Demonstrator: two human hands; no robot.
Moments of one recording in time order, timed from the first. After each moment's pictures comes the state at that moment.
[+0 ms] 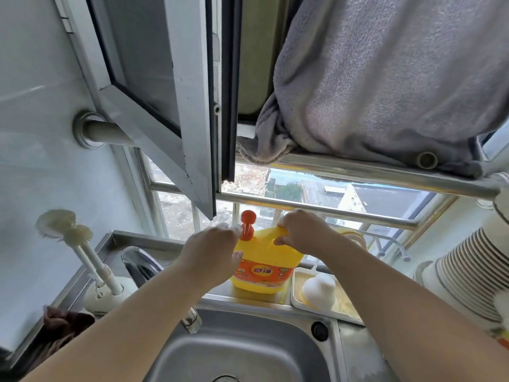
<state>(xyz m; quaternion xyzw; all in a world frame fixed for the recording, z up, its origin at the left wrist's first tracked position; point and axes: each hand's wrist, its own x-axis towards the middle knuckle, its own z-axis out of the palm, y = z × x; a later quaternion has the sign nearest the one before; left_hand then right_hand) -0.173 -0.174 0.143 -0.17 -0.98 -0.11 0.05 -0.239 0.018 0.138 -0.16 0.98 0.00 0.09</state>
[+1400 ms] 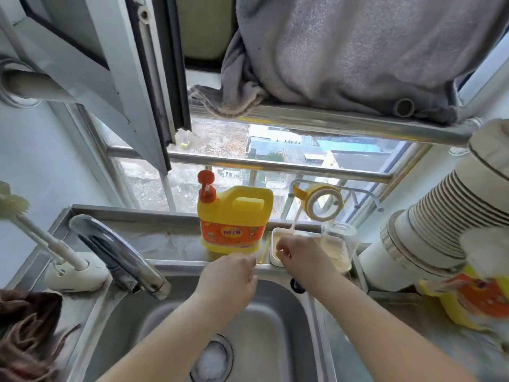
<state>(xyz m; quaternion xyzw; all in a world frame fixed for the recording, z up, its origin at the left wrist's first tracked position) -0.120 -0.112 0.062 -0.18 -0.96 -0.19 -0.10 -0.141 0.056 0.049 -0.03 0.99 -0.16 0.05</state>
